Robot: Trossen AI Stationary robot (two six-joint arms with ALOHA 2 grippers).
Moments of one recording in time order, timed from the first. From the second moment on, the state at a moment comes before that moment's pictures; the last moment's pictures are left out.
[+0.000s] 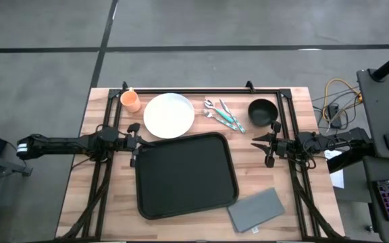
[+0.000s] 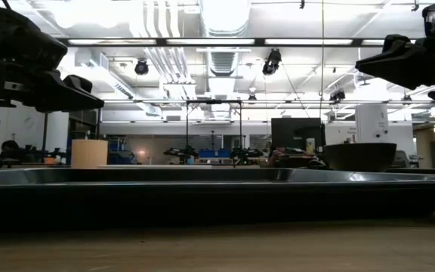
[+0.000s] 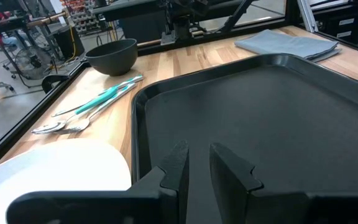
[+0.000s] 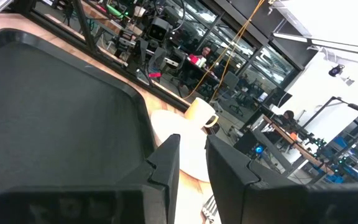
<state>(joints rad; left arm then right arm) 0.11 0.37 0.01 0.09 0.10 0.22 0.19 0.06 0.01 0.06 0.31 -0.58</state>
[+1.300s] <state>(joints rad) 0.11 0.50 0.16 0.08 -0.01 0.17 0.19 0.06 0.01 0.06 0.31 -0.58</state>
